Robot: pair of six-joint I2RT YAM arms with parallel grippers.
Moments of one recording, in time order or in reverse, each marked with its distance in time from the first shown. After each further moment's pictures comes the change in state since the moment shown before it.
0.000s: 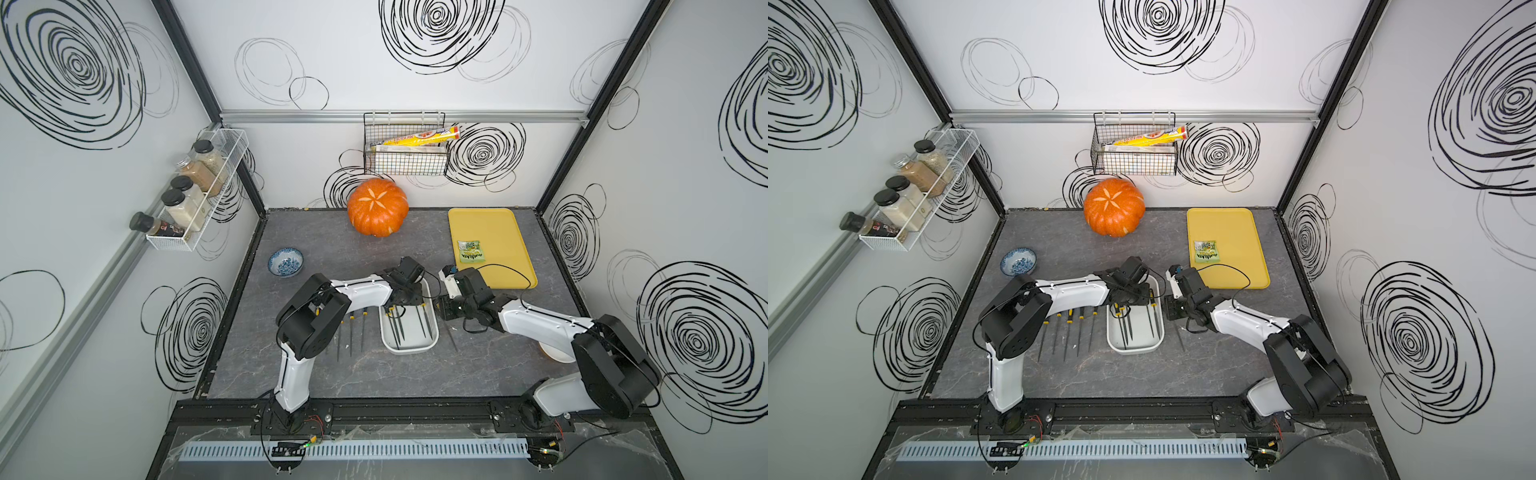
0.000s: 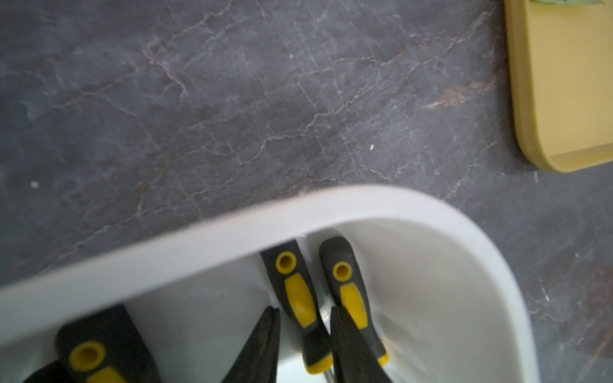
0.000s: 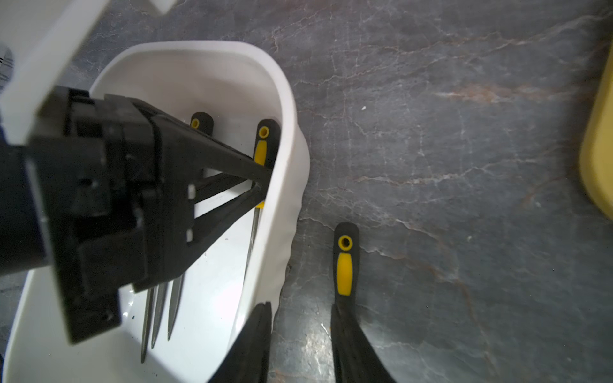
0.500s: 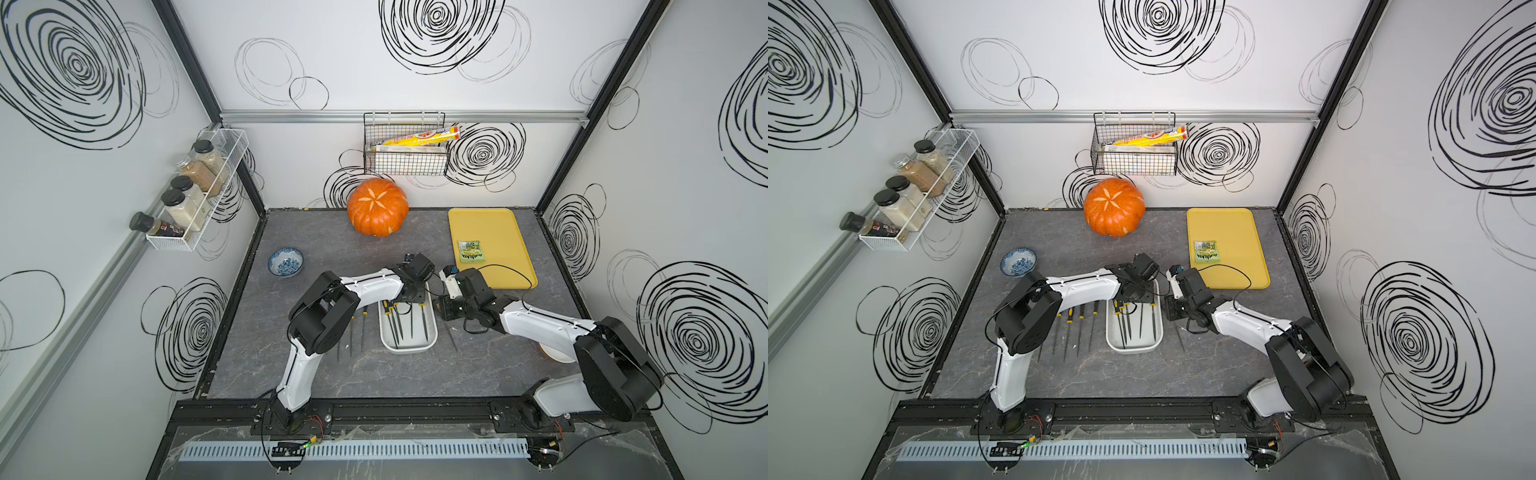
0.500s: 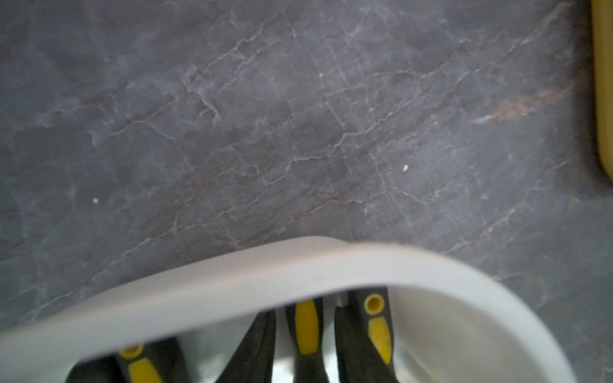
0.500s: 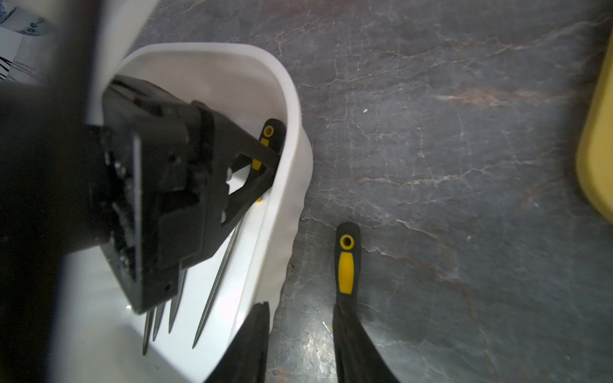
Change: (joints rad) left arm -0.029 0.090 0.174 -0.198 -0.122 -0.004; right arm 0.000 -0.016 -0.012 0.011 -0.004 0.000
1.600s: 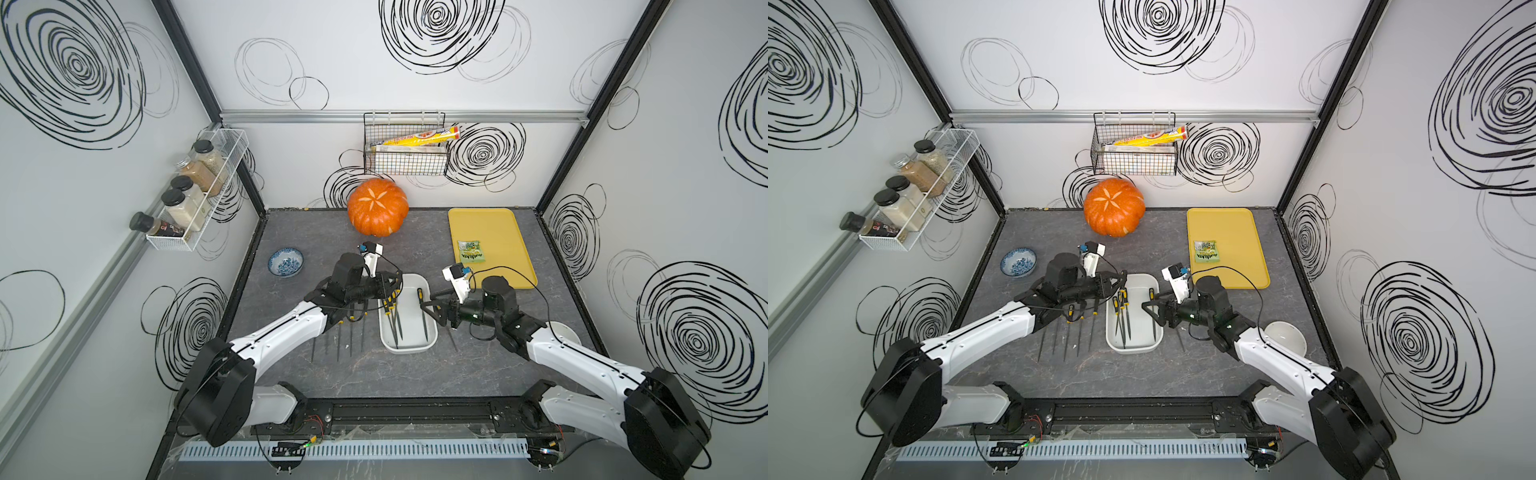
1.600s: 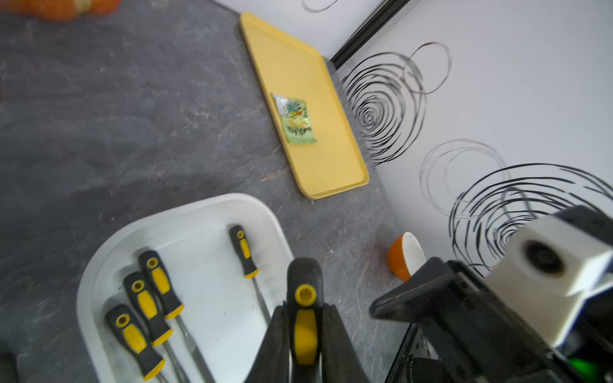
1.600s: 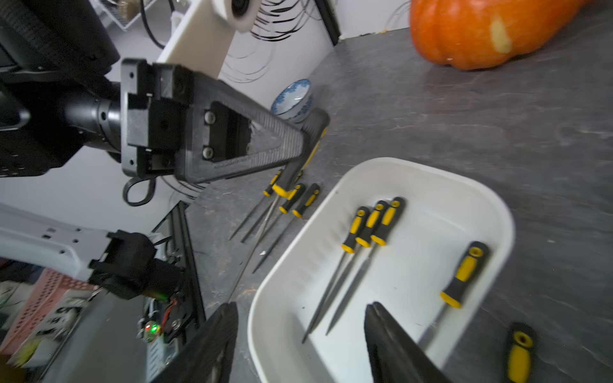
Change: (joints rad) left arm 0.216 -0.803 -0.669 0.609 0.510 0.013; right arm 0.035 -0.301 -0.175 0.377 -0.422 0.042
